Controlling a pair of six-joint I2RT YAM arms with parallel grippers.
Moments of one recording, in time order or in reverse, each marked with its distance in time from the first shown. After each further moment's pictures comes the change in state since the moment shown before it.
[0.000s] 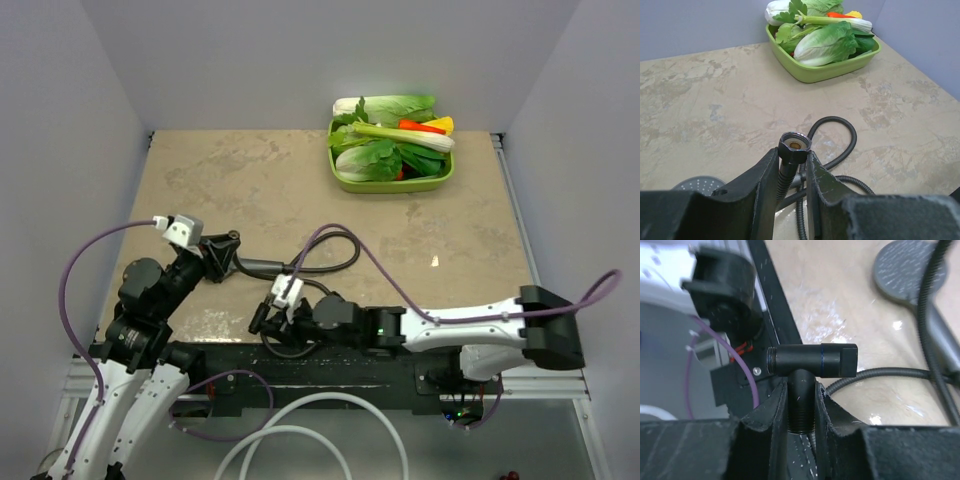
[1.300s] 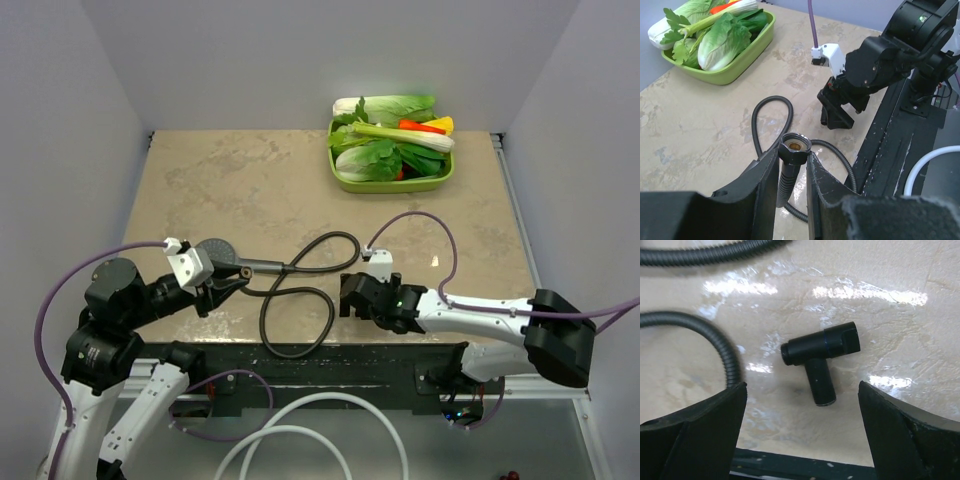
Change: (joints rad) left arm 0.002 0.031 0.316 -0.415 0.506 0.328; right arm -0.330 -0.143 -0.210 -0.665 0.400 0.744
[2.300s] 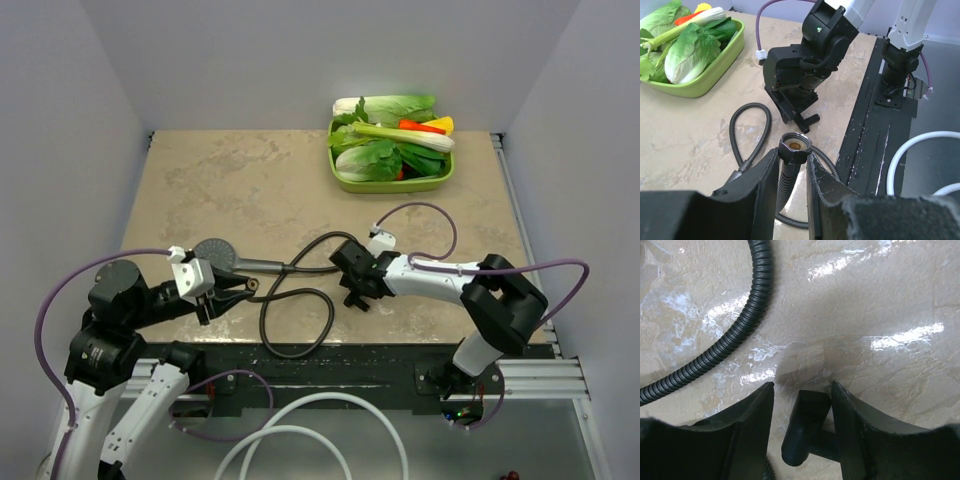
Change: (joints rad) left arm 0.000 -0.025 -0.035 0.018 0.135 0.012; right arm -0.224 0.300 0.210 -0.023 -0.071 0.273
